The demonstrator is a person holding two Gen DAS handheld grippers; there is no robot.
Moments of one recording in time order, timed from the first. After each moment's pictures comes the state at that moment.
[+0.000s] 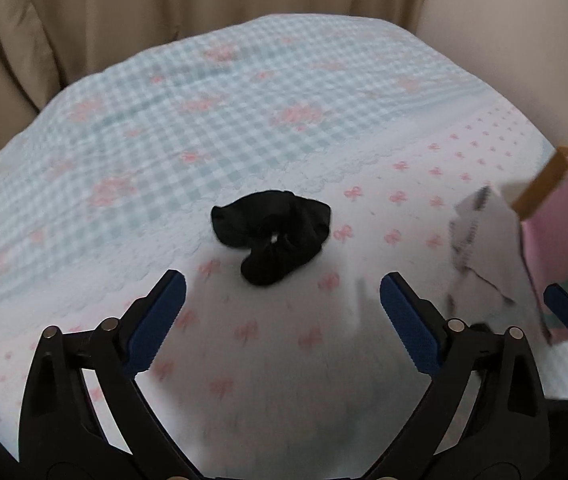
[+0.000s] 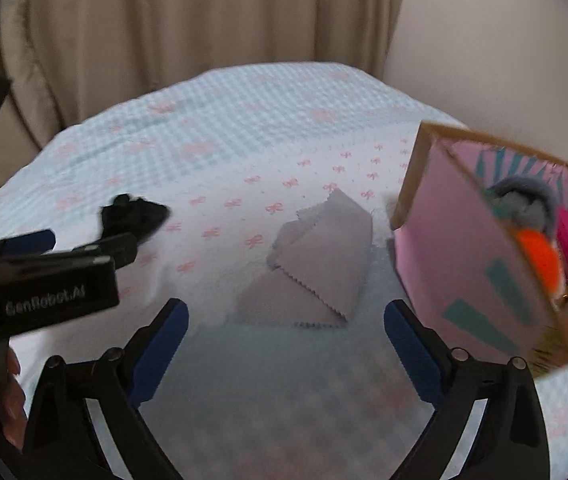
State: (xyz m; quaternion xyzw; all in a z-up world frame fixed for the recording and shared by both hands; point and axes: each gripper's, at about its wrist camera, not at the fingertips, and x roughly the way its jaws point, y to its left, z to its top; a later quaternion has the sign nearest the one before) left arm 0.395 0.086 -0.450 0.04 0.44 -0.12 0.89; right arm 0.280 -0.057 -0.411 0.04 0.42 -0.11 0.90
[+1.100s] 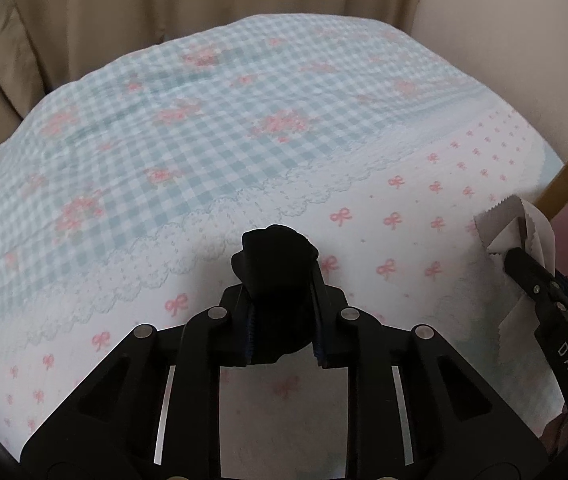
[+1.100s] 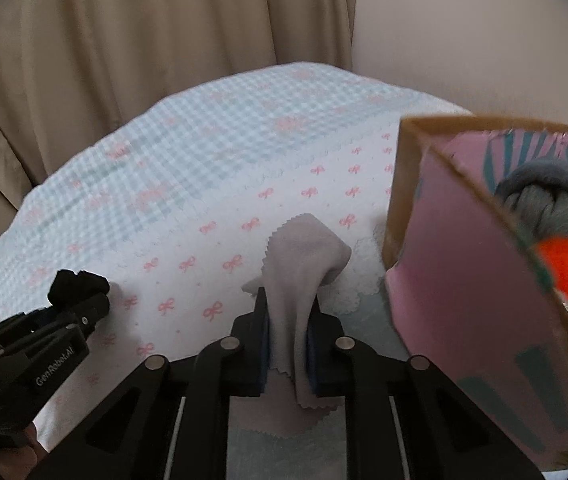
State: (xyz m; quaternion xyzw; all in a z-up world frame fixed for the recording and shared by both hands) left arm 0.410 0.067 -0.451 0.04 0.44 -0.13 0.89; right arm 0.313 -0.100 -0.413 0.12 0.39 -0.13 0.90
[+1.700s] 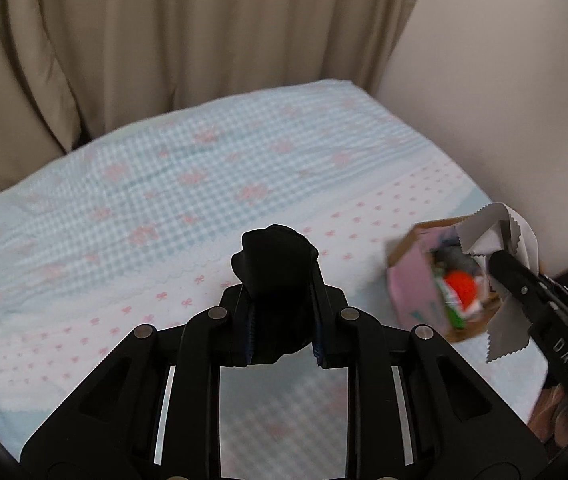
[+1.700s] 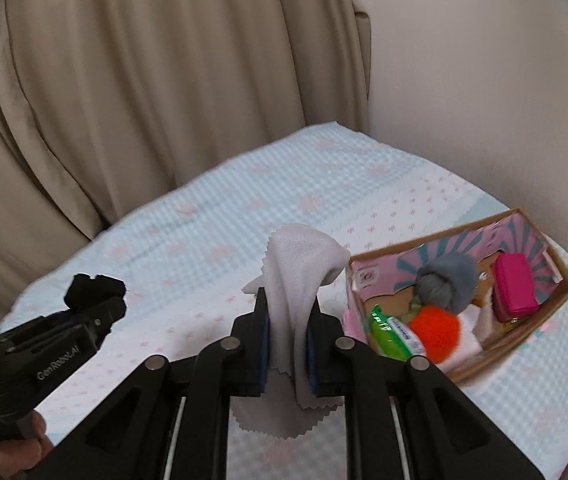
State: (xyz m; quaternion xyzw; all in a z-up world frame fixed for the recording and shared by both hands) left arm 0.303 0.061 -0.250 0.00 0.42 -0.14 0.90; right arm 0.228 -0.116 -0.227 0.14 0.37 -0.07 0.92
